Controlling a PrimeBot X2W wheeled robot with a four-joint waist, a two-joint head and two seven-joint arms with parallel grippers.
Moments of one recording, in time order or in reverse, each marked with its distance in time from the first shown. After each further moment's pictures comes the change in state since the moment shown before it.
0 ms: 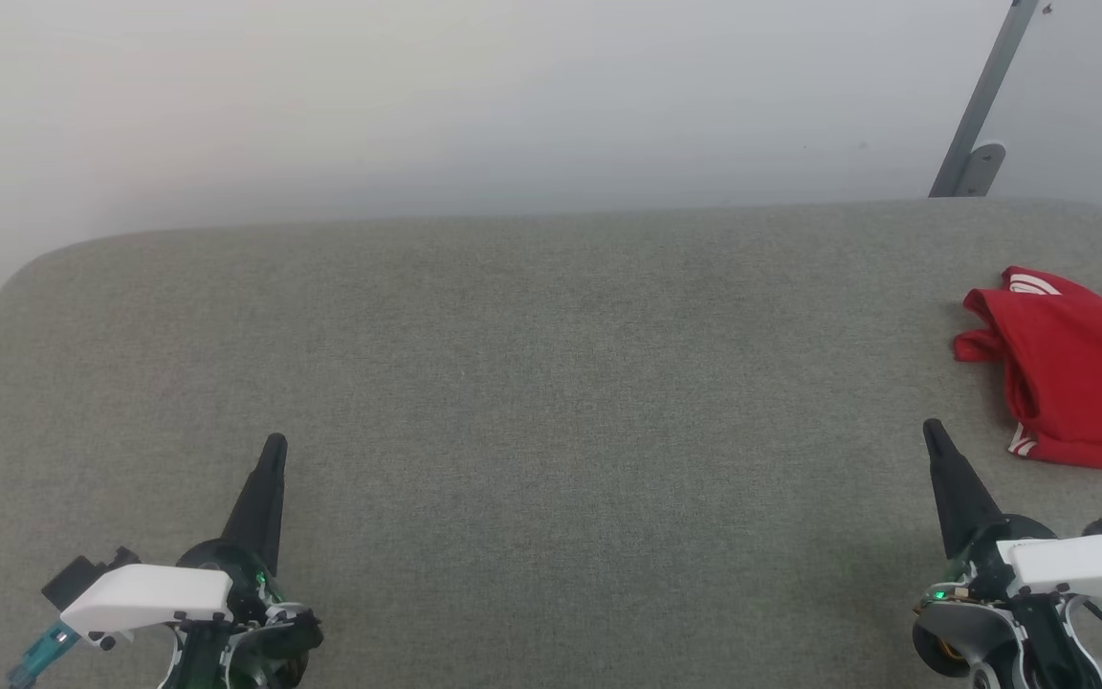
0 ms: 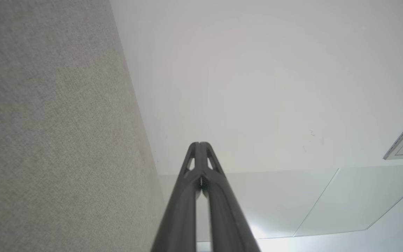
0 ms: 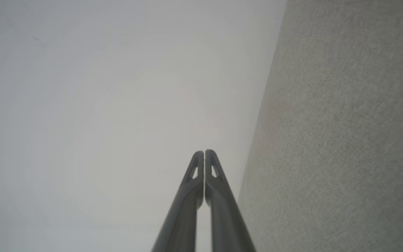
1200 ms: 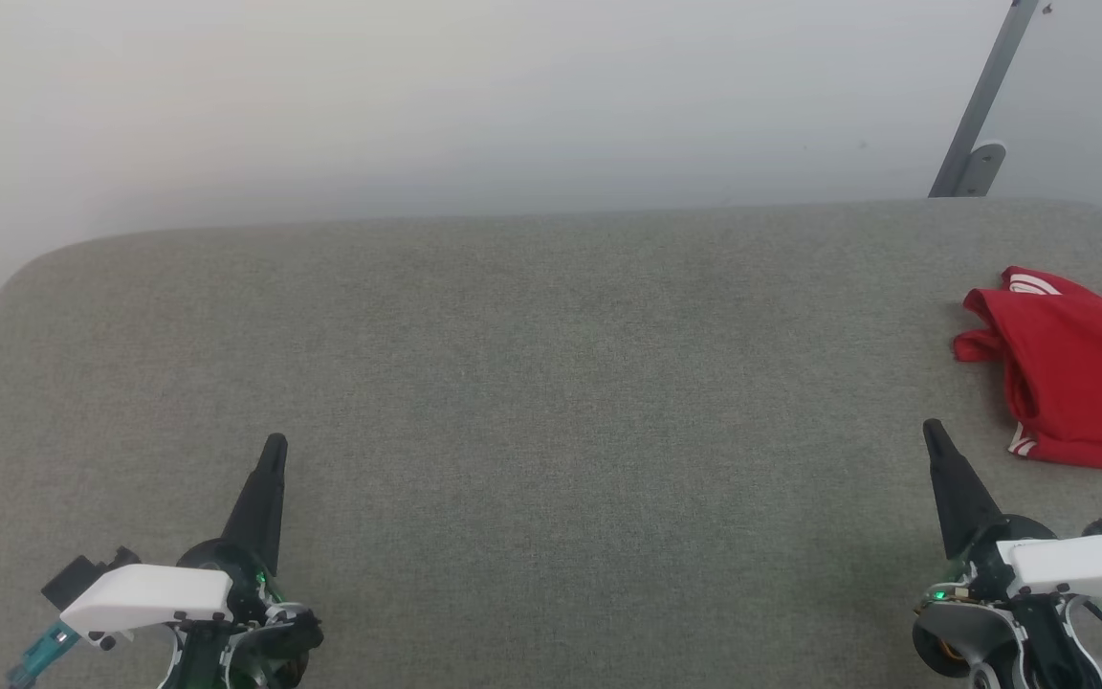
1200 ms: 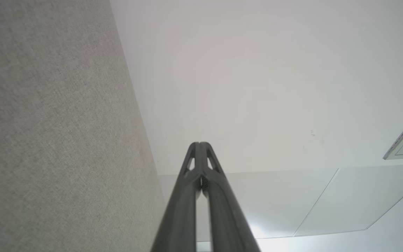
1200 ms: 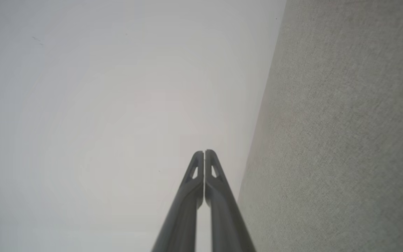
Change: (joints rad) left arm 0.000 0.000 0.000 0.000 0.000 0.000 0.000; right arm 0.000 0.000 0.000 0.000 0.000 0.000 0.000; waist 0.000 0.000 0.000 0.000
